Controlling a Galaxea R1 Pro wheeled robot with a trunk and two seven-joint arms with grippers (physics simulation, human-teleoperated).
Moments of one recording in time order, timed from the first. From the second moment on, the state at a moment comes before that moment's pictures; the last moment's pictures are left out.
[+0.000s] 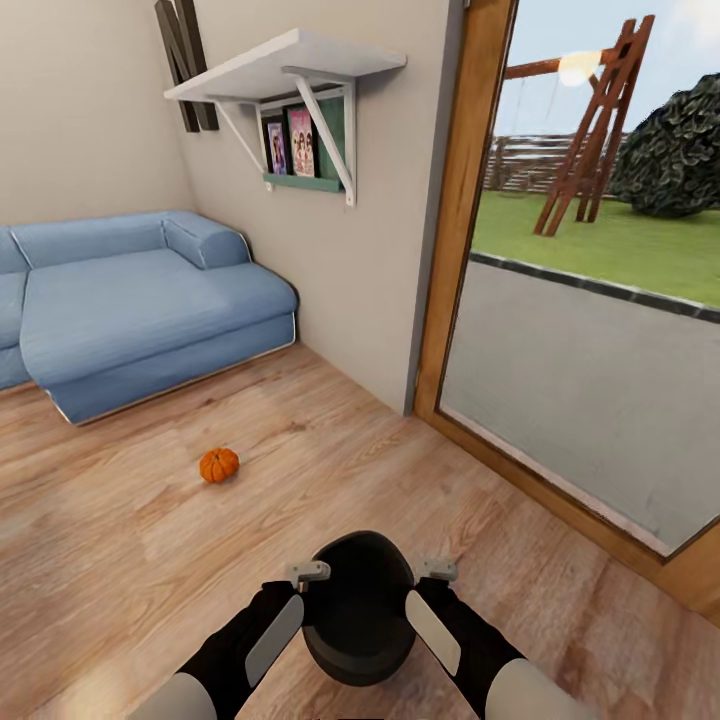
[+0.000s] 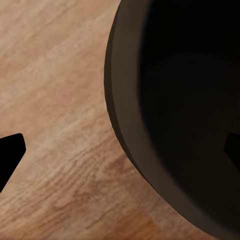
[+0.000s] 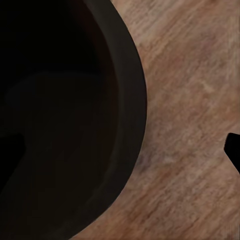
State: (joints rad) left arm -0.53 -0.08 -0.51 -0.71 0.69 0.55 0.49; right arm -0.58 0.12 0.52 -0.61 -0.72 0.44 -0.53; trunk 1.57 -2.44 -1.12
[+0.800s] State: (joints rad) left arm -0.53 -0.08 -0.50 -0.71 0.69 0.54 0.49; right arm -0.58 0.12 0.52 -0.60 -0.71 0.42 -0.50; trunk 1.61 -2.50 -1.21
